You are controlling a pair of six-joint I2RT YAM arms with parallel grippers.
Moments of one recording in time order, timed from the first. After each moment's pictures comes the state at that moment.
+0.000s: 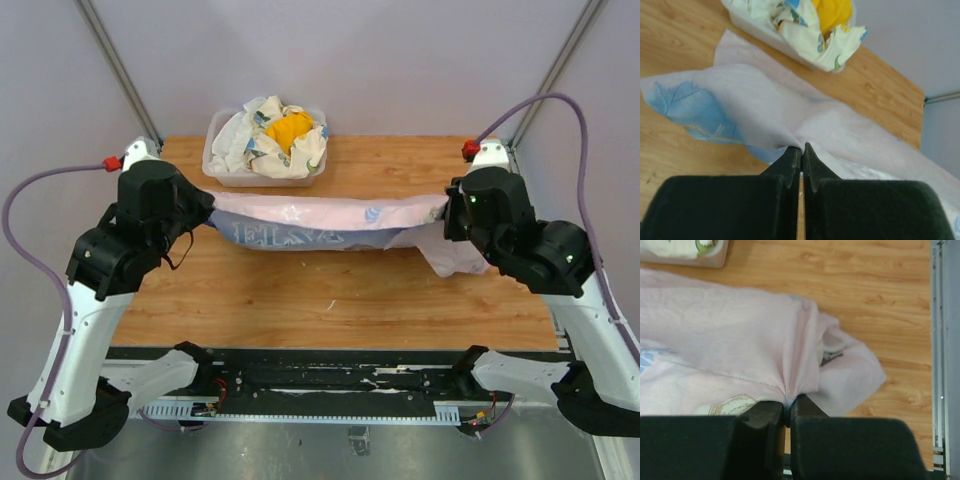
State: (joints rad) left arm -0.46 0.99 1.53 -1.04 -0.41 -0.82; right arm 0.75 1.06 1.61 -1.17 0.52 0.38
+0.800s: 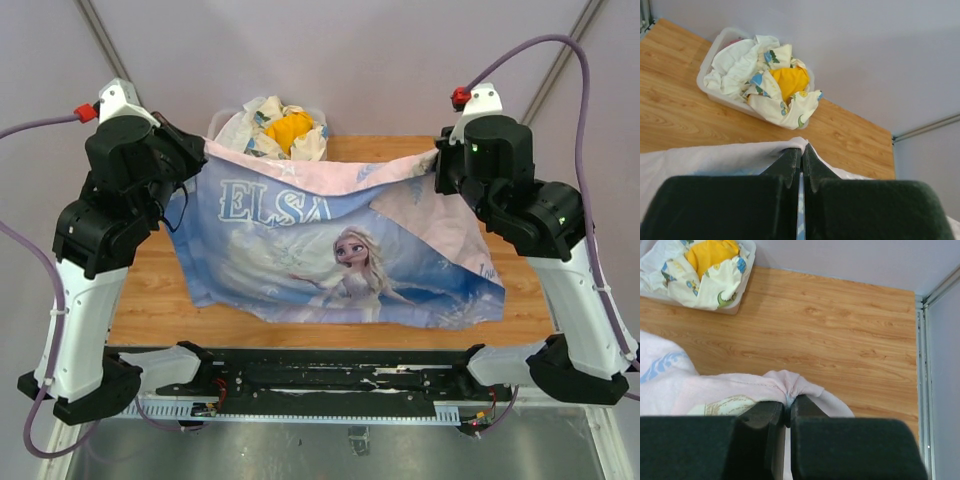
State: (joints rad) left arm -0.47 1.19 1.94 -0.93 -0.50 -0.65; right arm 0.69 1.30 2.01 -1.09 0.52 0.17
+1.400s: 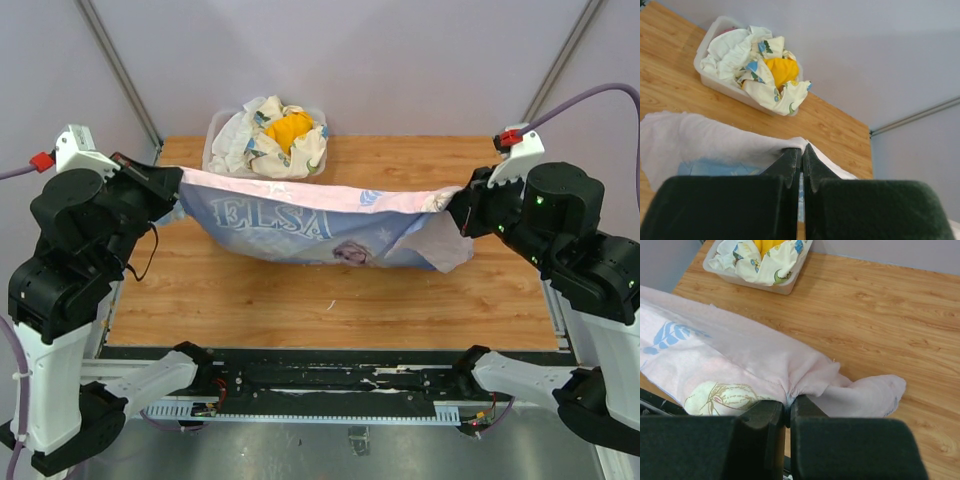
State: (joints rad) left arm -0.47 0.97 1.81 -0.98 -0.47 -0.73; right arm 0.68 1.04 1.84 -1.12 0.26 0.24
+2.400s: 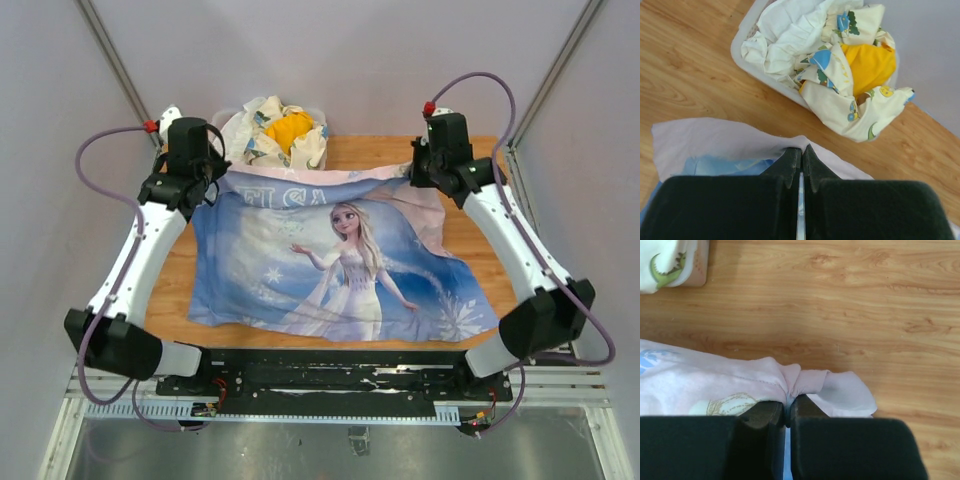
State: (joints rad) left arm -0.22 1.30 1.45 -0.60 -0.38 -0.67; right arm 0.34 1.46 1.56 -0.74 0.14 0.23
